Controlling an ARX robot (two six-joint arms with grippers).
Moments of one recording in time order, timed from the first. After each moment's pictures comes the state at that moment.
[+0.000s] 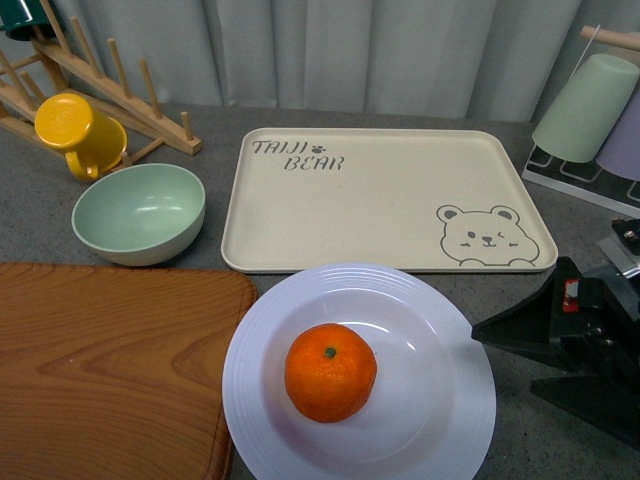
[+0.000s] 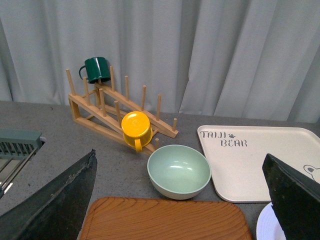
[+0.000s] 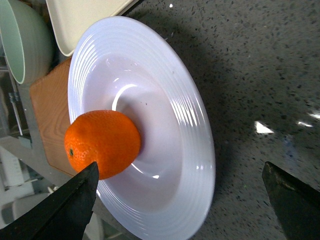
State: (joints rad) left arm 0.00 0.00 0.02 0.00 0.00 -0.01; right arm 0.06 1.90 0.50 0.37 -0.67 0.53
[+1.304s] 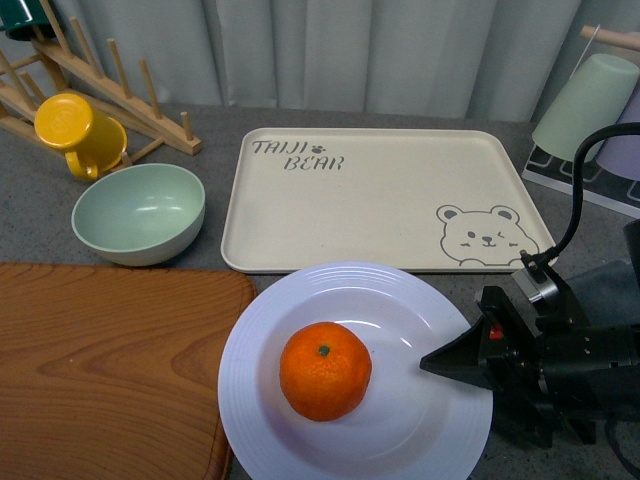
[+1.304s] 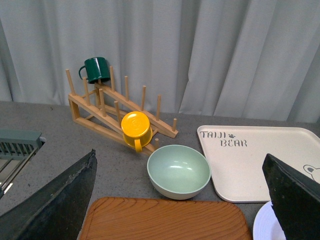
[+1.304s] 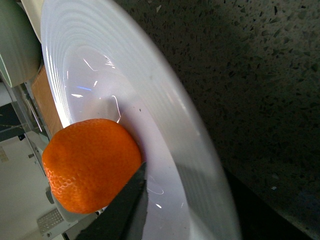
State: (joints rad) left arm 0.00 0.00 0.02 0.00 0.00 -0.01; right arm 0.17 2.17 0.62 0.50 -0.73 0.73
